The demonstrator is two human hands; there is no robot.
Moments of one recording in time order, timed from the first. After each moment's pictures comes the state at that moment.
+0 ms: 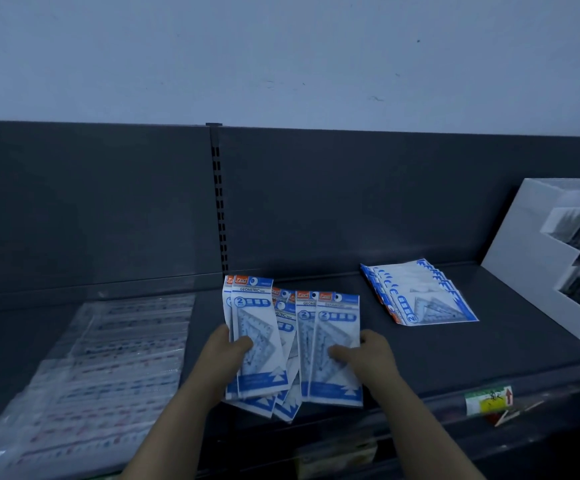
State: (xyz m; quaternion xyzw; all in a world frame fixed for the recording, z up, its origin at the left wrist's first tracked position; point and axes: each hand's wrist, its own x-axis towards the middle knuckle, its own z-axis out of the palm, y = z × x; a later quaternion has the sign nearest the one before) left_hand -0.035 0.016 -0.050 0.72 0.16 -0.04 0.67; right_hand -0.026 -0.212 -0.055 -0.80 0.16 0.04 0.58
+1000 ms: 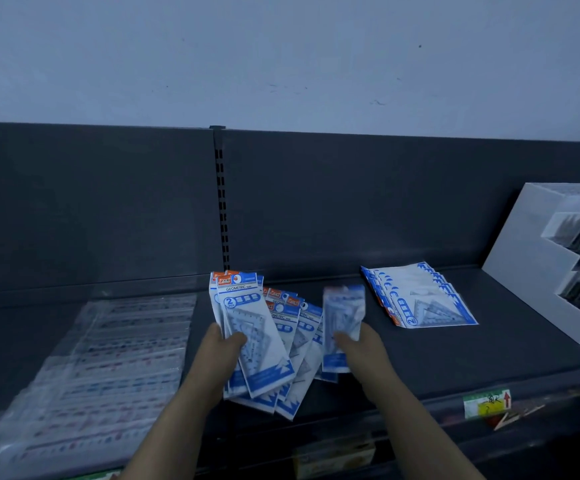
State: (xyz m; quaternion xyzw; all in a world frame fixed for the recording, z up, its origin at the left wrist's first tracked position) left_hand -0.040 0.015 -0.046 0.70 0.20 0.01 0.69; right_hand -0.024 -0.204 -0.055 -0.77 0.11 0.00 0.63
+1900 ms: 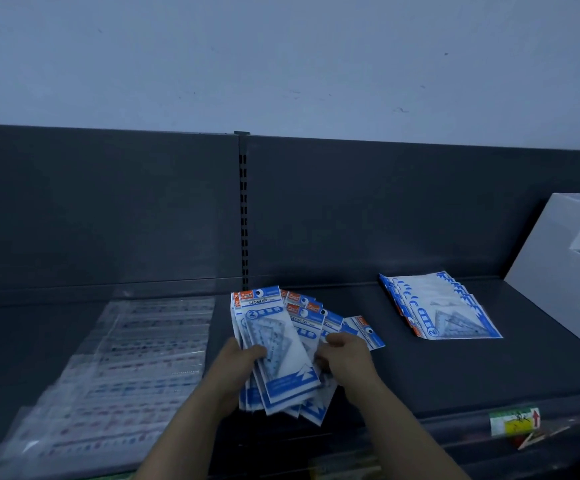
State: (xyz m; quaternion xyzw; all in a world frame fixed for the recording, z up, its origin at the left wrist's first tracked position) left_hand -0.043 0.027 -0.050 0.67 0.18 -0.06 0.72; right_hand -0.016 -0.151 -0.048 -0.79 0.16 0.06 0.58
